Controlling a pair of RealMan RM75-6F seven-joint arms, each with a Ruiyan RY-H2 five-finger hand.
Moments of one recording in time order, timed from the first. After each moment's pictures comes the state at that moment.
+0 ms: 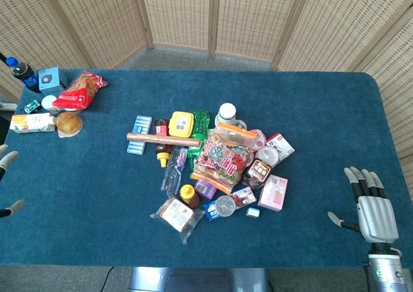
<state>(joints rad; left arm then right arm) -0.10 -0.80 -0.04 -1.93 1.45 1.49 0.20 0.07 -1.18 0.08 -1.69 -1.45 1.48 -0.15</state>
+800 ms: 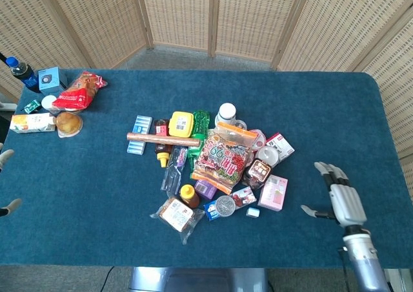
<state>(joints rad) -0.09 -0.79 -0.06 -1.94 1.44 1.51 0.22 0.21 -1.26 0.13 -1.68 -1.33 1.24 0.01</state>
